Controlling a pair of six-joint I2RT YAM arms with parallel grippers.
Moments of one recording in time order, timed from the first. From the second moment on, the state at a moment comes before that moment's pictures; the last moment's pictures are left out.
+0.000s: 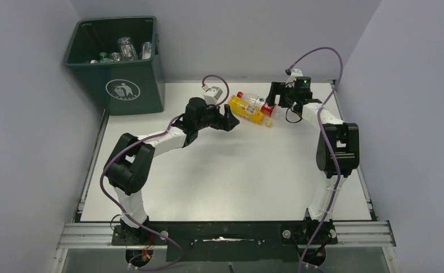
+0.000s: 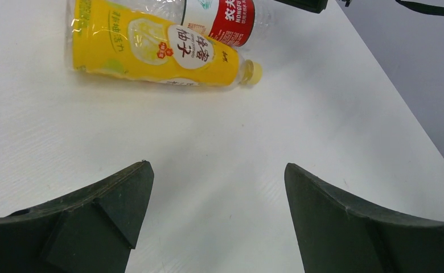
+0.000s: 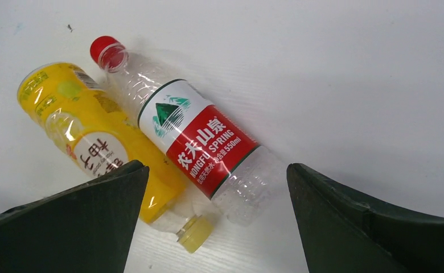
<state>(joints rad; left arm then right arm) -0.56 1.86 1.16 0.37 0.30 -0.41 0.07 1.97 1.43 -0.05 -0.23 0.11</state>
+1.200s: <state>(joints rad) -0.52 1.86 1.21 0.27 0.32 -0.40 0.08 2.15 1.48 0.03 -0.37 -0.08</state>
